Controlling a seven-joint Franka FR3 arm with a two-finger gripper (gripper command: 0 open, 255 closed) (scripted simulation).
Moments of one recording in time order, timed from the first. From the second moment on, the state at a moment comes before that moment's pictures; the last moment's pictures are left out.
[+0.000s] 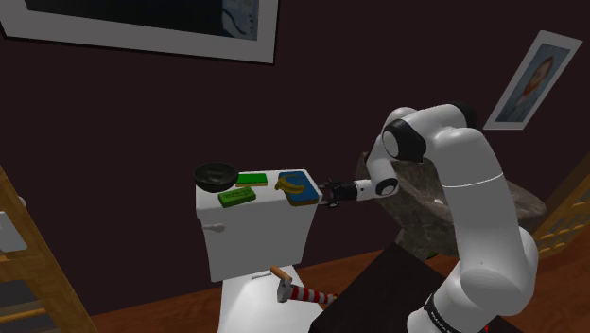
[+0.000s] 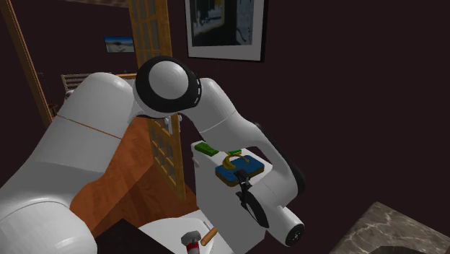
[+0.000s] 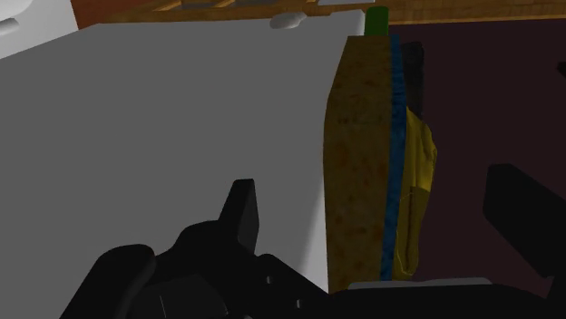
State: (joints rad) arm 0.00 0.72 -0.64 -2.14 1.74 1.44 -1.17
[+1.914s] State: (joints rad) arm 0.05 0.57 -0.69 -2.19 1.69 1.48 -1.10
